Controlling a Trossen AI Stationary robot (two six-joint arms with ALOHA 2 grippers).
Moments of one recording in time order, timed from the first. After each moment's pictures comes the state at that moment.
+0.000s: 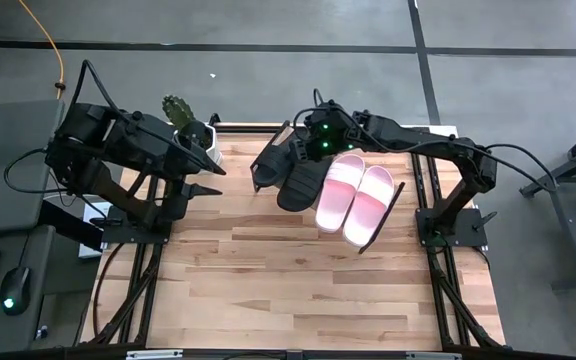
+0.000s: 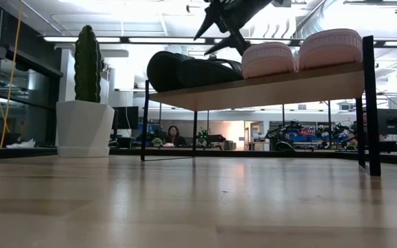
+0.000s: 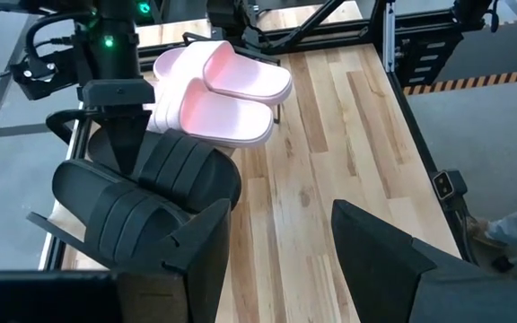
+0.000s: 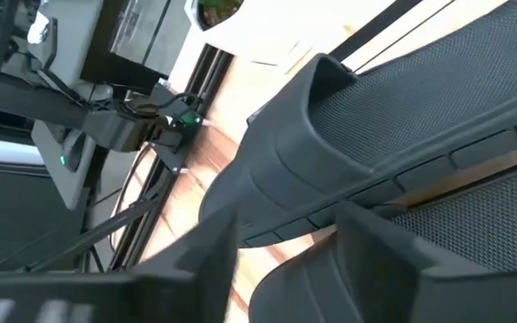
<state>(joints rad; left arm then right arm) -0.08 1.46 2.26 -1.51 -0.12 -0.01 -0.31 1.66 1.57 -0.59 -0.17 0.88</state>
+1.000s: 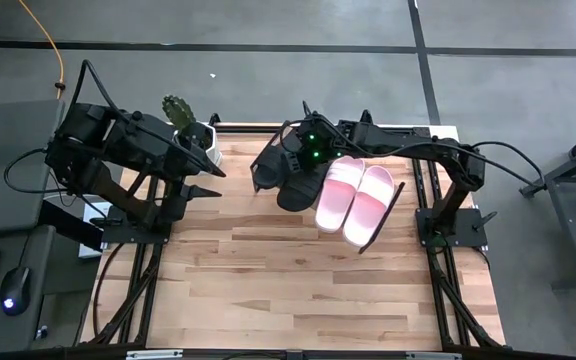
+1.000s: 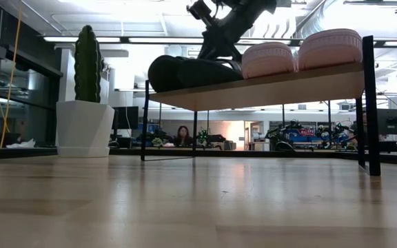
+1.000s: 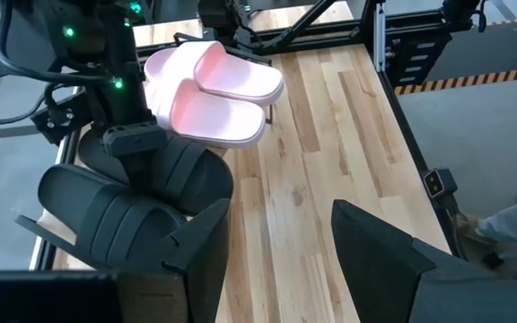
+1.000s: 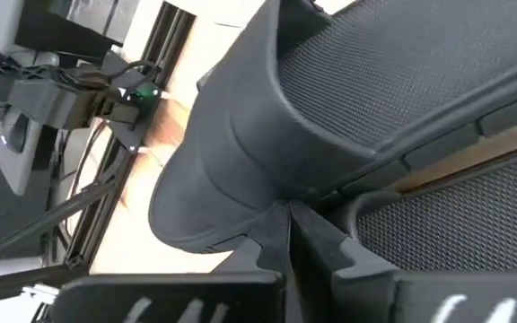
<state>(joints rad) -0.08 1.46 2.26 -1.51 -0.10 -0.01 -0.28 1.75 1.57 -0.62 -0.15 0.87</state>
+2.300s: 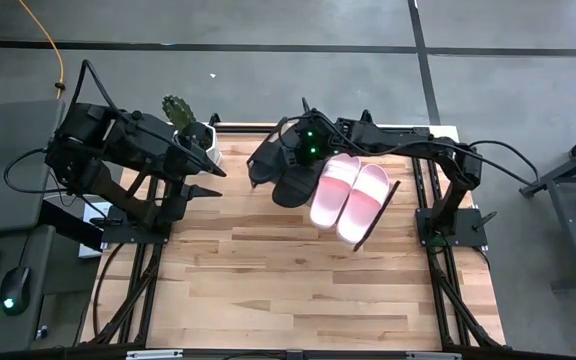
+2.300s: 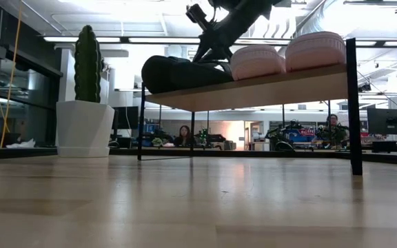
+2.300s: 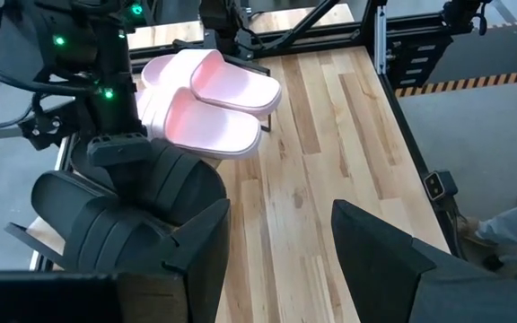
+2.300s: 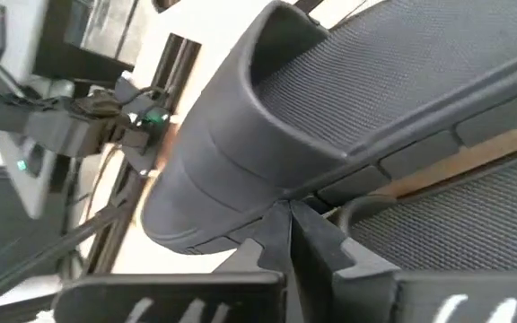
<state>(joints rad) -0.08 1.46 2.26 -1.51 -0.10 -0.01 -0.29 1.77 1.57 -0.55 -0.14 0.89</state>
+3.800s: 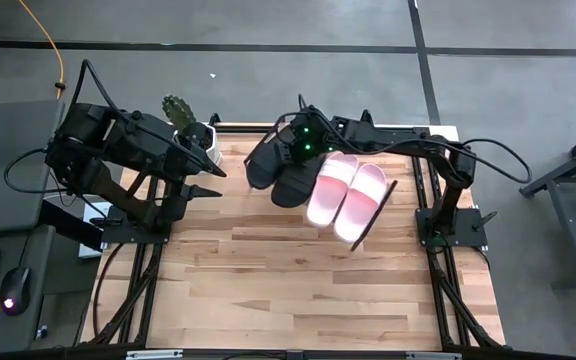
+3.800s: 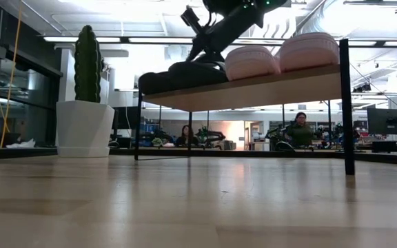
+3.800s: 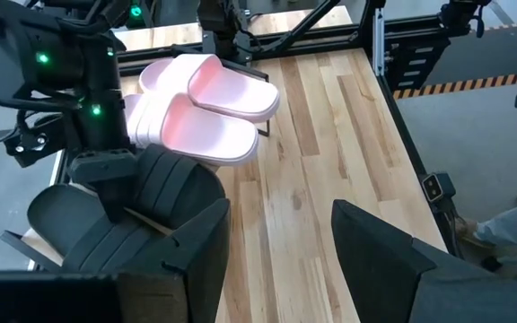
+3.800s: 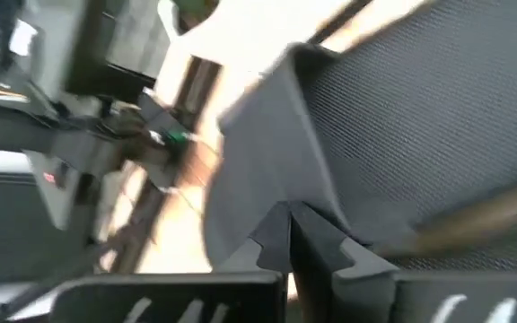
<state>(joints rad) -0.08 1.46 2.26 -1.50 -0.10 -0.01 -0.33 1.82 1.59 -0.46 -0.18 0.89</state>
